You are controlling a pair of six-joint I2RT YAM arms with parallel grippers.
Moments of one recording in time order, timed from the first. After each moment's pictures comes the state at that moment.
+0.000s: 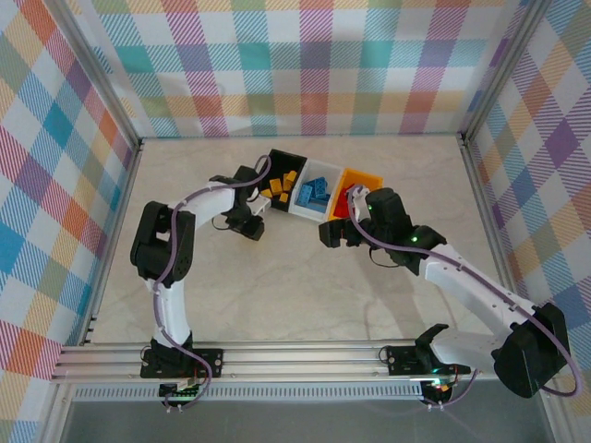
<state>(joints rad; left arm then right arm) -0.38 1.94 1.36 -0.84 0.09 0.12 0.60 1.15 0.87 -0.37 -0.16 0.34</state>
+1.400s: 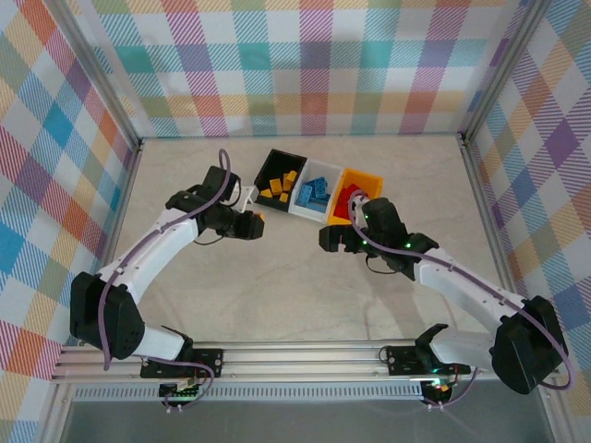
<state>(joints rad) -0.40 1.41 1.20 -0.83 0.30 -0.22 0.60 1.17 0.78 -0.30 -0.16 0.49</state>
